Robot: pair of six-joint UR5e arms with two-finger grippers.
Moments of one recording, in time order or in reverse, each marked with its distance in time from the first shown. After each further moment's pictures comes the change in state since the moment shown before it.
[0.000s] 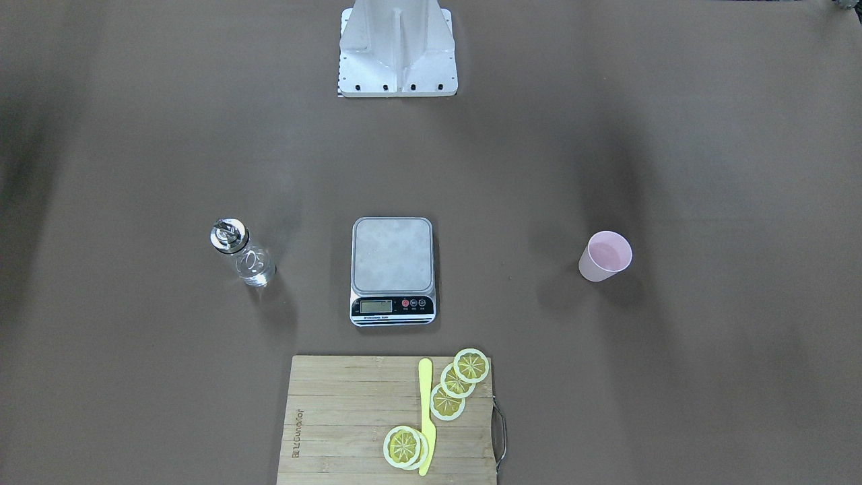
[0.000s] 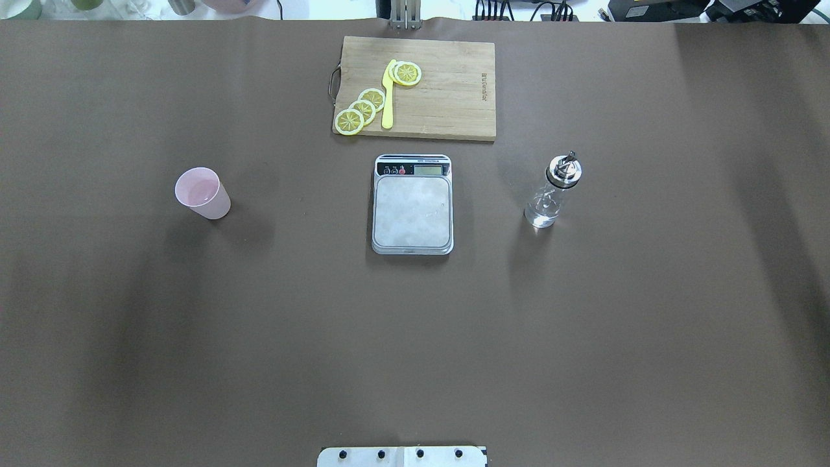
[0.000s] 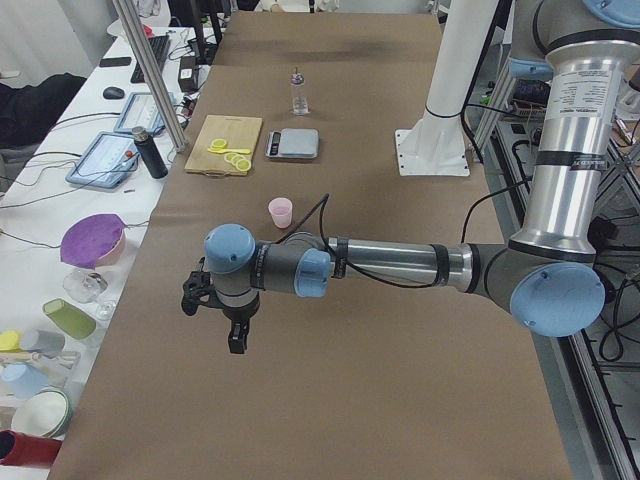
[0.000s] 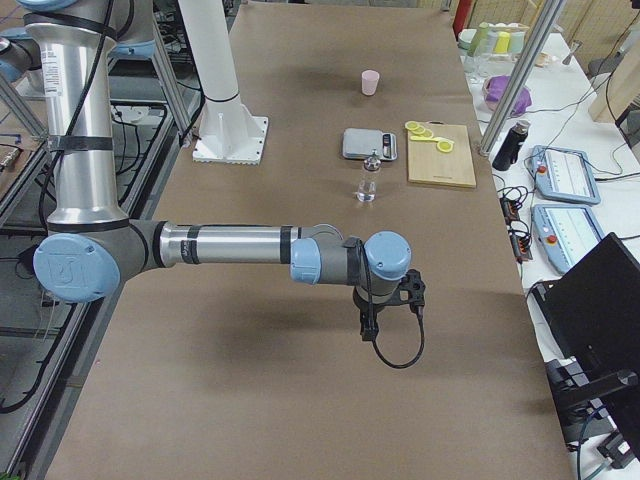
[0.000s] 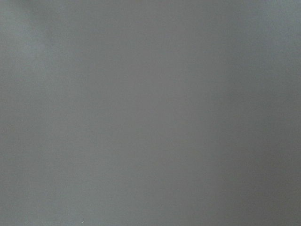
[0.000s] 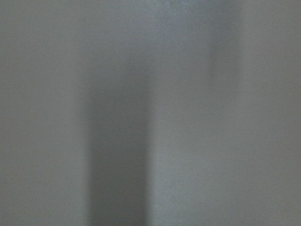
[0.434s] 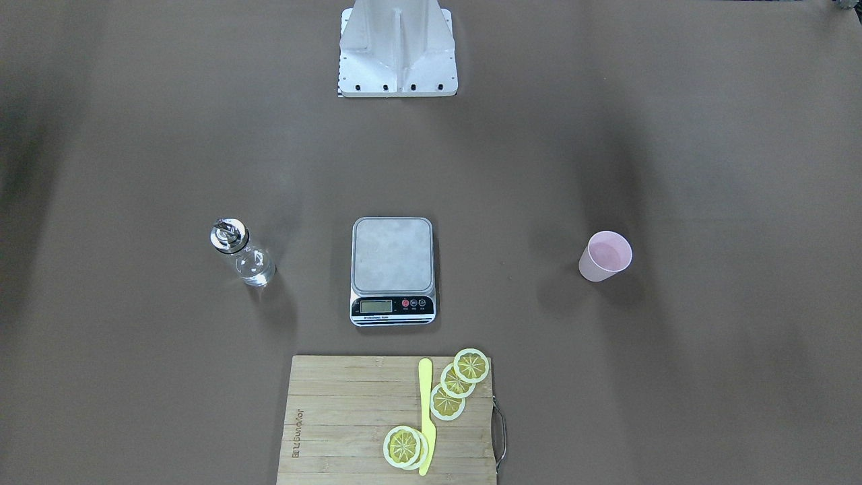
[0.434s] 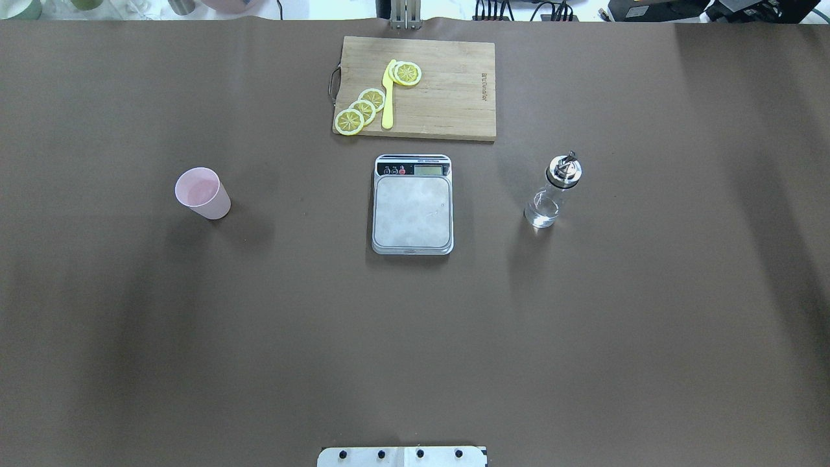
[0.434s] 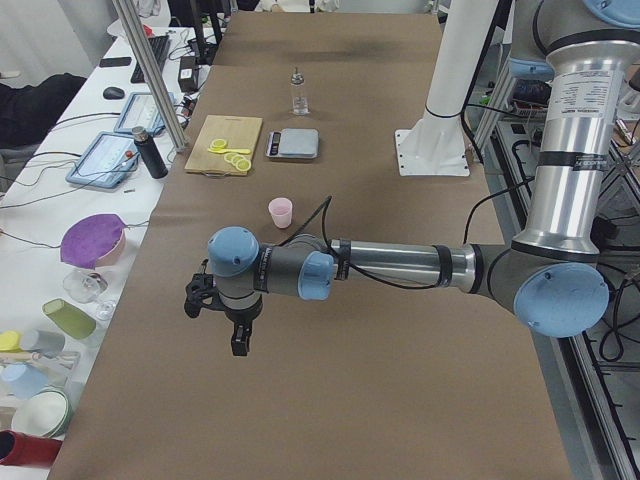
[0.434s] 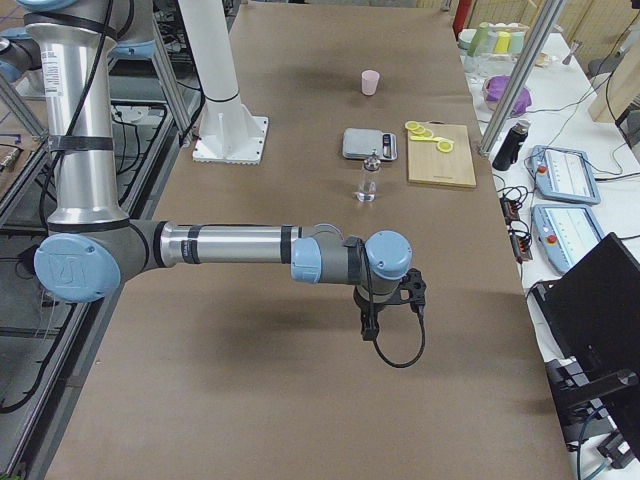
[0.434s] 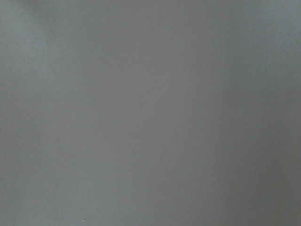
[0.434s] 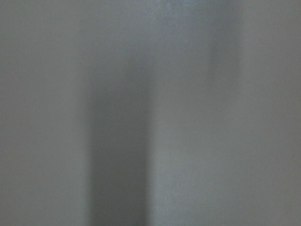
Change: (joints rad) left arm 0.001 0.003 -0.009 0.000 0.003 -0.002; right arm 0.000 0.004 0.001 0.000 0.001 0.000
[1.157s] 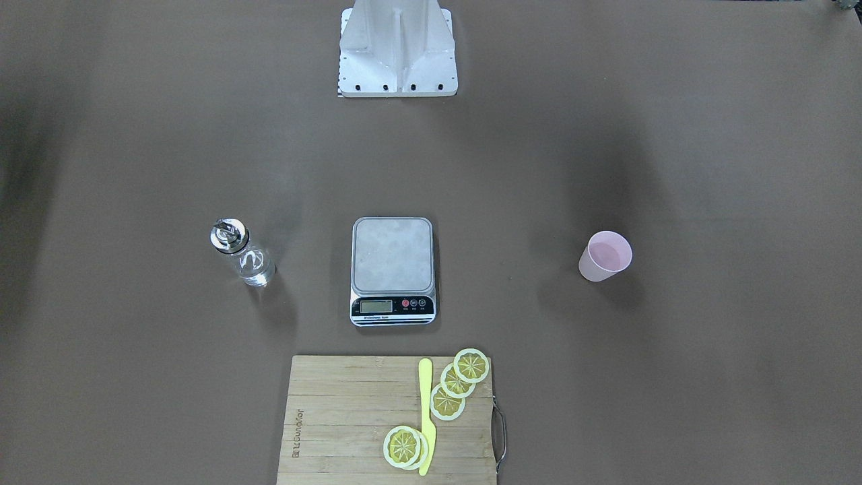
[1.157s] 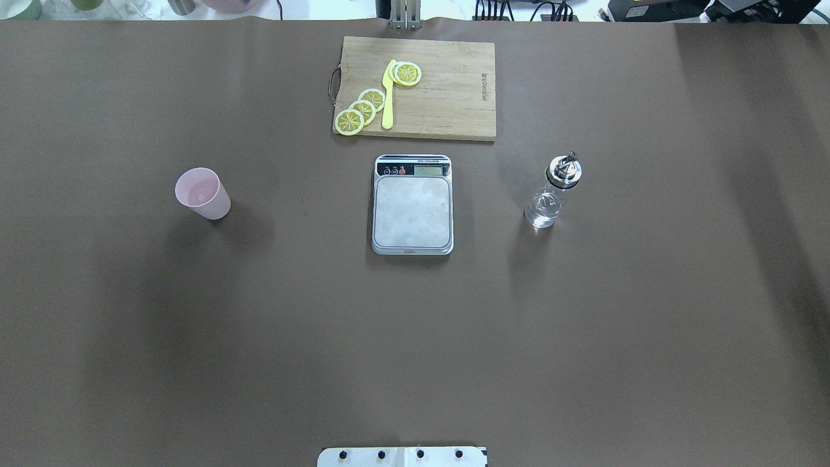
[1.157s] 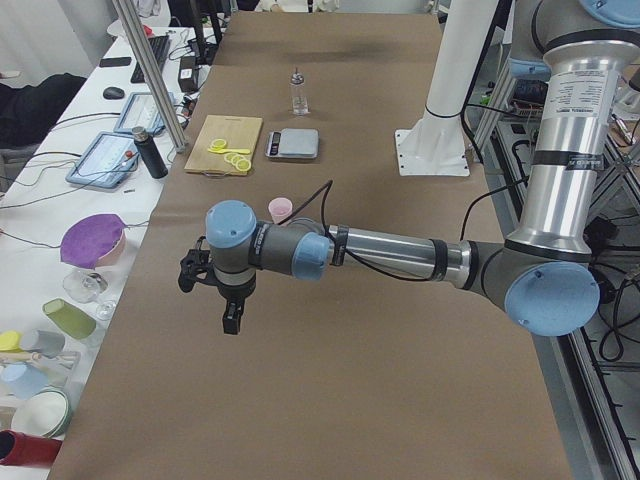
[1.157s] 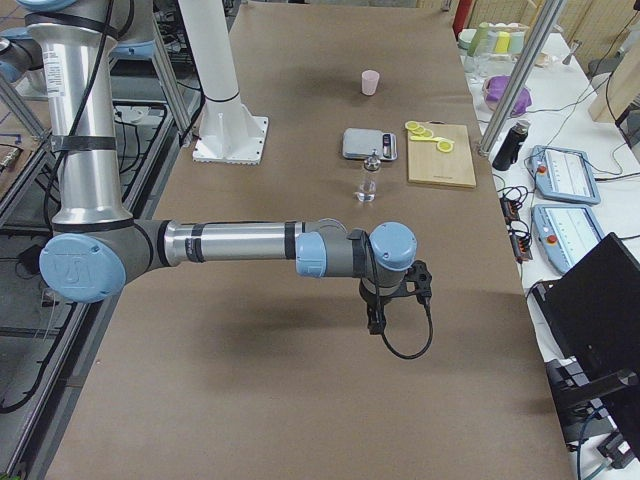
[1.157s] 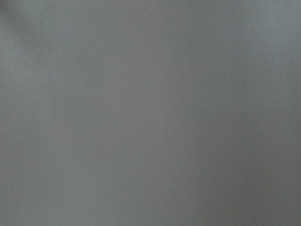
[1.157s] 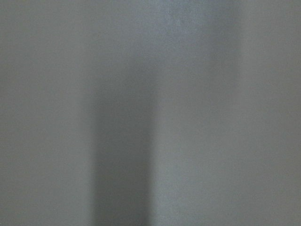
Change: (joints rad) left arm 0.145 -0.075 -0.119 -0.006 0.024 -0.237; right arm 0.000 0.022 0.008 0.004 0.000 0.000
